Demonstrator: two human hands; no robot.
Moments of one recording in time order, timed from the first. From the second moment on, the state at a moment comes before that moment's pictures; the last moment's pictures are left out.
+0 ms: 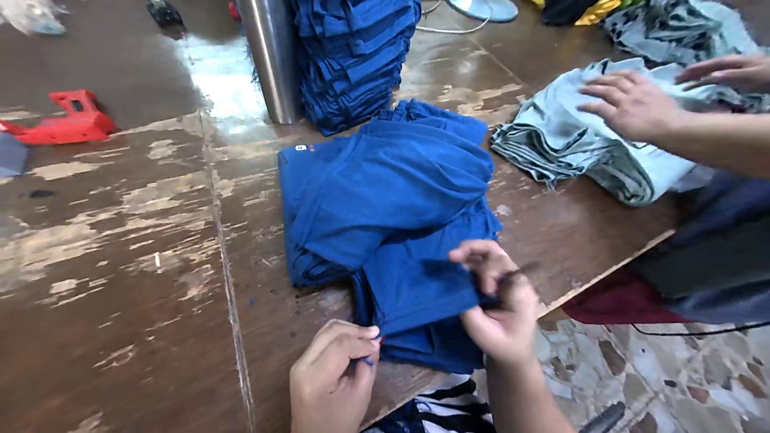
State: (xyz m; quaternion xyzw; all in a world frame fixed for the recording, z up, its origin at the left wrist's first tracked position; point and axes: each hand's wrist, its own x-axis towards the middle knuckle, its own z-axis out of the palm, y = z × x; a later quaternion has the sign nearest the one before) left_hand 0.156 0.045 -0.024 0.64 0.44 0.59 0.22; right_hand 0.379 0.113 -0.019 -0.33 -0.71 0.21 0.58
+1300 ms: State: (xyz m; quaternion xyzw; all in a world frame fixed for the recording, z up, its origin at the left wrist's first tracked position) left_hand 0.138 0.039 0.002 0.76 0.46 0.37 0.28; right_hand 0.396 0.077 -0.013 -0.36 -0.83 0.27 0.33
